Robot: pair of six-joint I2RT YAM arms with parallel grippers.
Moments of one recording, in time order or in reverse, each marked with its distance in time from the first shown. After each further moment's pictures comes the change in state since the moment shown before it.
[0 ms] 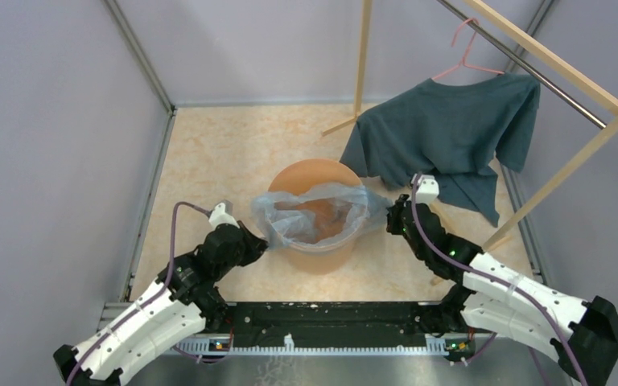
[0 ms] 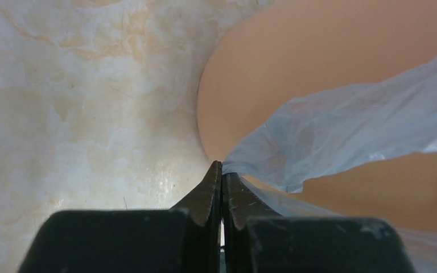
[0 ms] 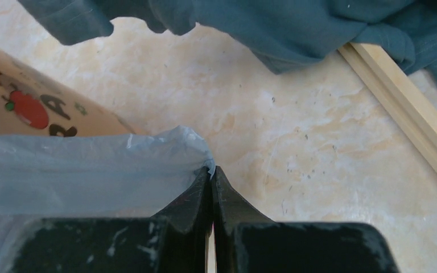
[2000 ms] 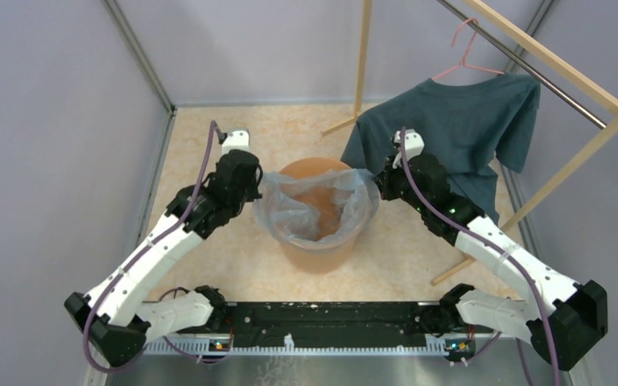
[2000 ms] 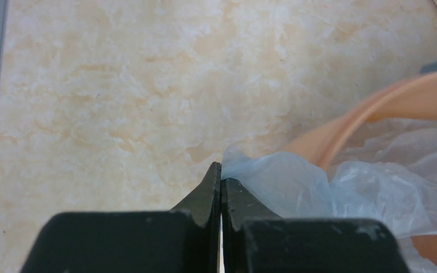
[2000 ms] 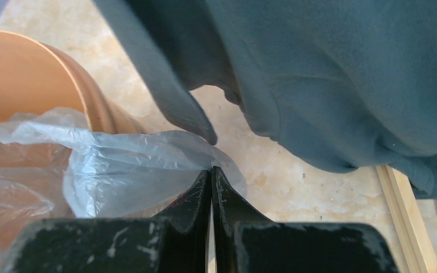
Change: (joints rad) left arm 0.063 0.554 0.682 -0.151 -0.302 0.563; right arm -0.215 0.238 0.360 -0.013 -0.439 -0.324
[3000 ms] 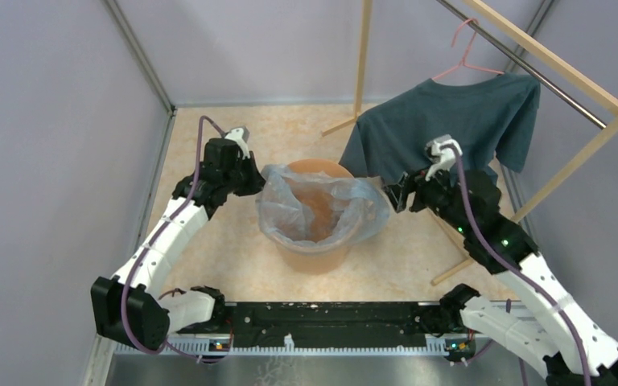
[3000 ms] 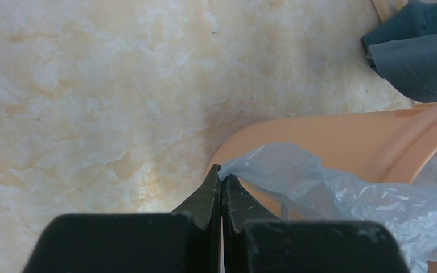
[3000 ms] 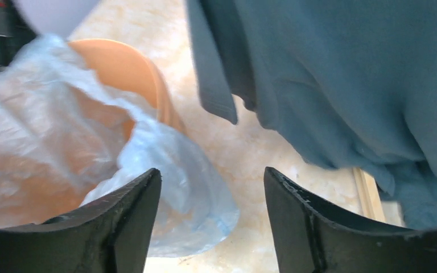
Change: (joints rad) left arm 0.374 0.153 -0.135 0.290 0.676 0.053; right arm -0.020 -0.232 0.071 -0.223 -0.051 -0.047
